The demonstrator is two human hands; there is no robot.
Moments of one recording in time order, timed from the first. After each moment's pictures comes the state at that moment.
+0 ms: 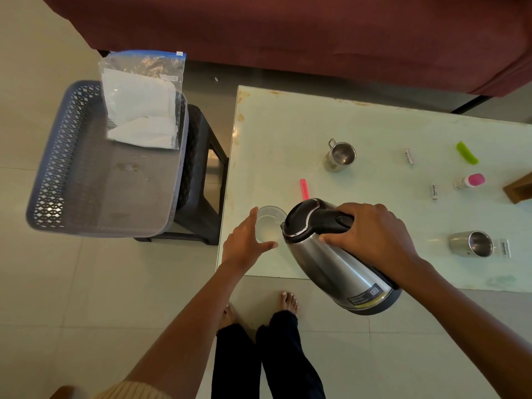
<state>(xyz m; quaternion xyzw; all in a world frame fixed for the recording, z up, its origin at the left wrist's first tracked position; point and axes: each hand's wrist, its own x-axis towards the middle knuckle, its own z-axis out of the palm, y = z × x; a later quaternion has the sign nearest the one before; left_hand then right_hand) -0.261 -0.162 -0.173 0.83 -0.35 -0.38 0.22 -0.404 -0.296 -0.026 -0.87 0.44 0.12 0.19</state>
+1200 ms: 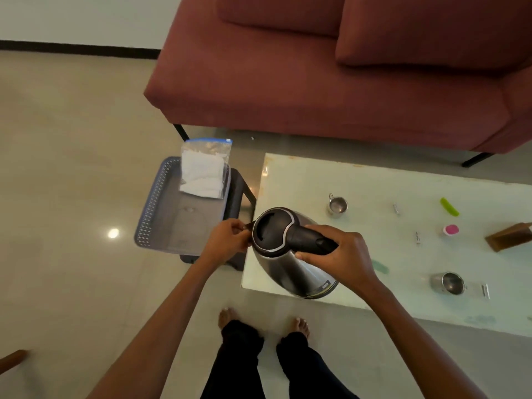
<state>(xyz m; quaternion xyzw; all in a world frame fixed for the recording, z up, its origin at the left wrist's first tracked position) -0.219 -0.151 0.067 0.83 -0.19 -0.38 0.35 -0.413 -0.275 0.112 -0.85 0.35 -0.11 0.39</state>
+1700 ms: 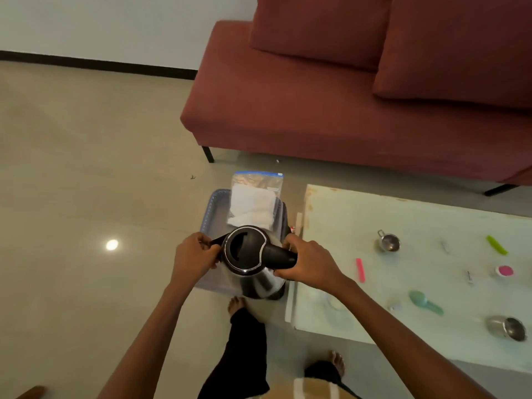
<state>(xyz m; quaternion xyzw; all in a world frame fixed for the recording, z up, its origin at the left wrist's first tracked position) -0.005 -0.043 0.085 0.90 -0.13 -0.26 0.32 -0.178 -0.207 0.099 -0.88 0.28 0.12 0.37</state>
